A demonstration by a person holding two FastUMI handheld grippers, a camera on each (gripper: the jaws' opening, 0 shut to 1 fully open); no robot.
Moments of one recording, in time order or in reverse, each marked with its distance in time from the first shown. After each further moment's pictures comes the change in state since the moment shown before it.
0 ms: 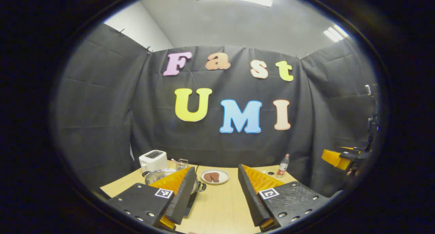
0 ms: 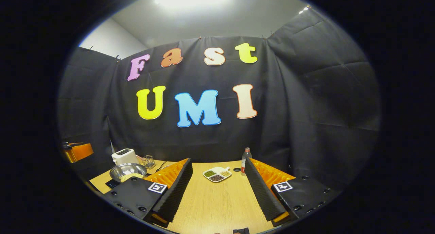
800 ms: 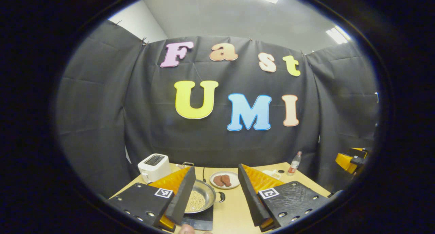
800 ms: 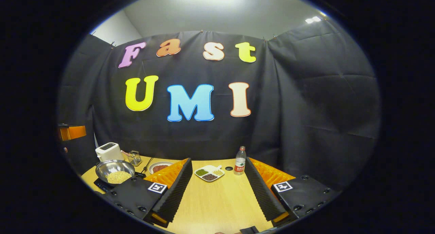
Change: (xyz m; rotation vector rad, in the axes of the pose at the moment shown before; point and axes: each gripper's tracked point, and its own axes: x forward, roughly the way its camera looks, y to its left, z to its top) left arm 0.087 0.081 0.007 0.037 0.036 -0.026; right arm 0.001 0.040 -0.013 -0.107 0.018 -0.138
